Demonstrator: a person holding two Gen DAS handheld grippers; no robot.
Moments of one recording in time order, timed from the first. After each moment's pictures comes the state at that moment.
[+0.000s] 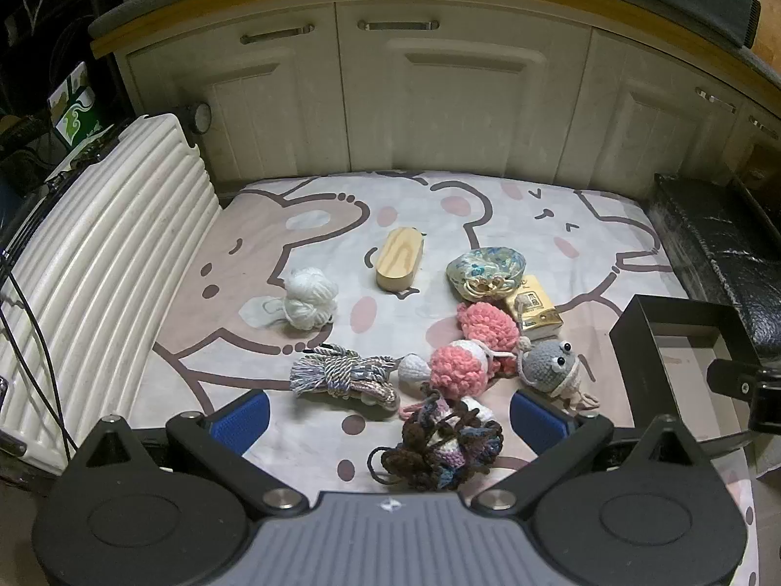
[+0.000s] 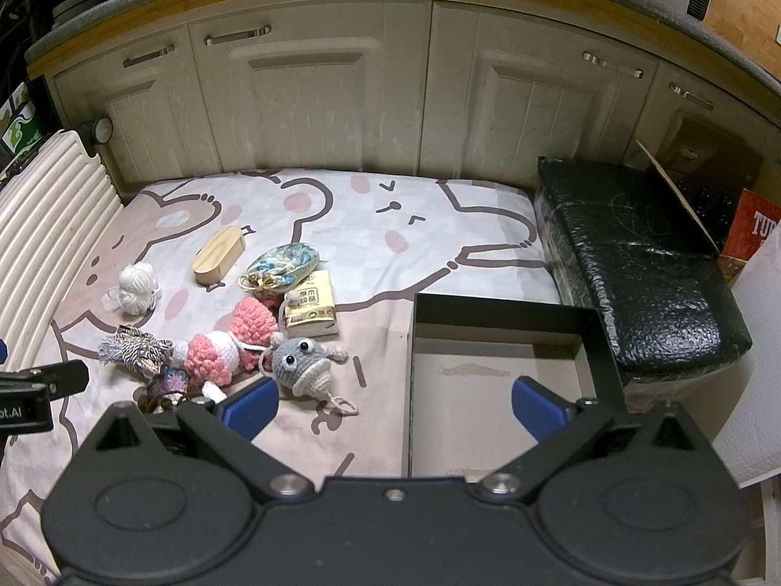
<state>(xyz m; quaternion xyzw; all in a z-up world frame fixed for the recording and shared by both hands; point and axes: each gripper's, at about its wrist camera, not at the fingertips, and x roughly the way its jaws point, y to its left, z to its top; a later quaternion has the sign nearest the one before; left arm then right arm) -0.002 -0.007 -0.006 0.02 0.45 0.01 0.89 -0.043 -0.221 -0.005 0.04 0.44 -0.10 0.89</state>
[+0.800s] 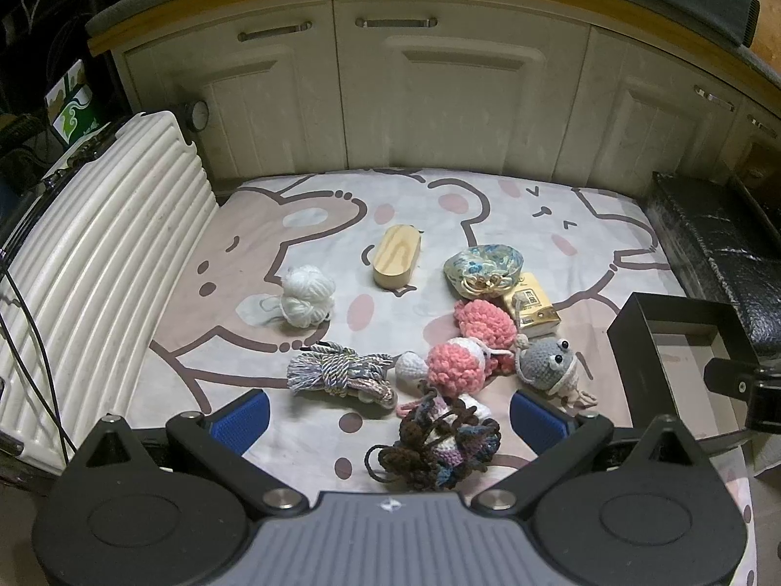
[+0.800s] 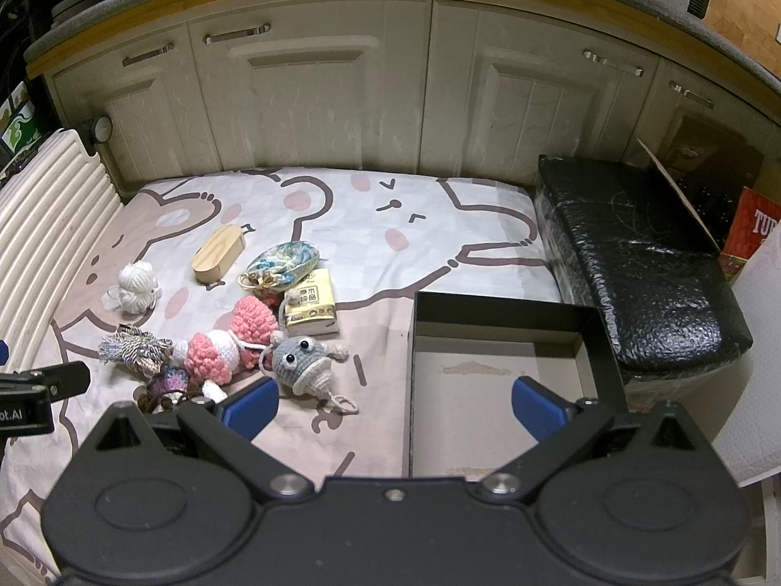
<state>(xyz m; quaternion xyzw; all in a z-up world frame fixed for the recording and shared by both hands) -0.004 -0.011 -0.007 0.02 0.46 0.01 0.89 -0.043 -0.220 -0.007 0.04 0.44 -0.10 0.89</state>
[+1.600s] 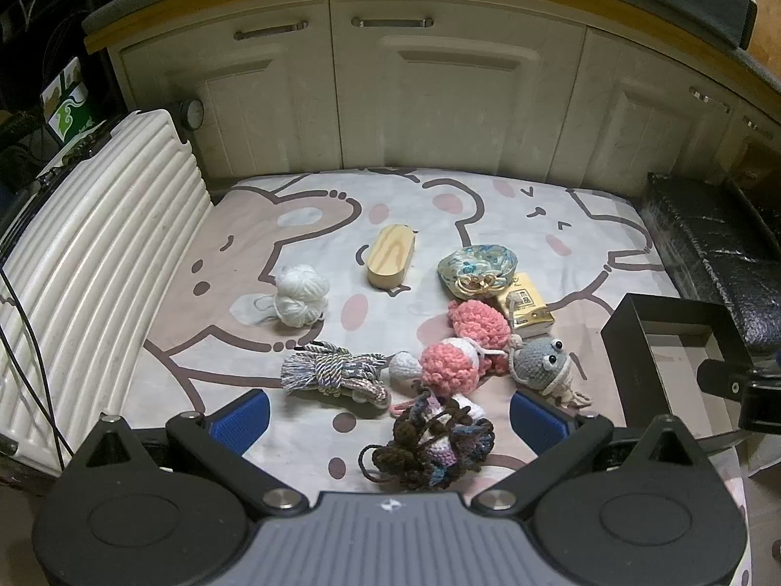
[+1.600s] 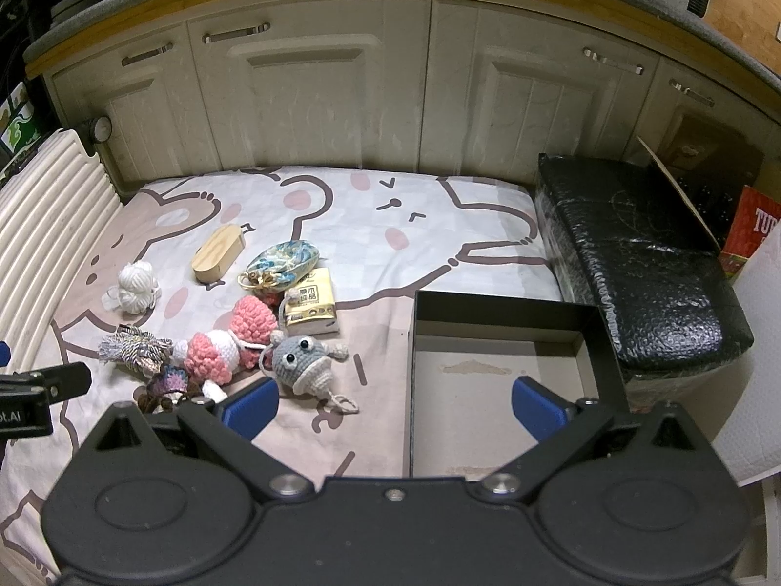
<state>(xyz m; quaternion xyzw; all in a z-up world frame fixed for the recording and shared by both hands) -0.004 -0.010 -0.006 0.01 0.46 0.00 0.89 -0.042 -0.219 -0.008 0.04 0.45 -0.10 0.89</state>
